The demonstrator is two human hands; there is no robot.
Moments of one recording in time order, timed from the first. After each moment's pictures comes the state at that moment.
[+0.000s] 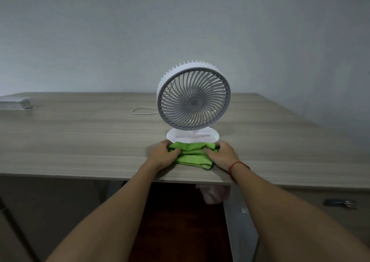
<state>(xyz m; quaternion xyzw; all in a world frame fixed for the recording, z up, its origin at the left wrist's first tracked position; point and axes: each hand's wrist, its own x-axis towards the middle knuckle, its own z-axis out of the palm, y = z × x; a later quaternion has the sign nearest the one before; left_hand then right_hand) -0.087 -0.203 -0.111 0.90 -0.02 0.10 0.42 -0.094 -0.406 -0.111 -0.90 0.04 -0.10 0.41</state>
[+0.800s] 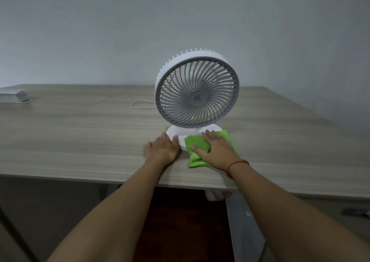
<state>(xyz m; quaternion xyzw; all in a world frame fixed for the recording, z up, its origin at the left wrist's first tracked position) -0.040 -0.211 -0.126 0.98 0.04 0.08 0.19 -0.056 -0.397 -0.121 -0.97 -0.13 -0.13 0.19</state>
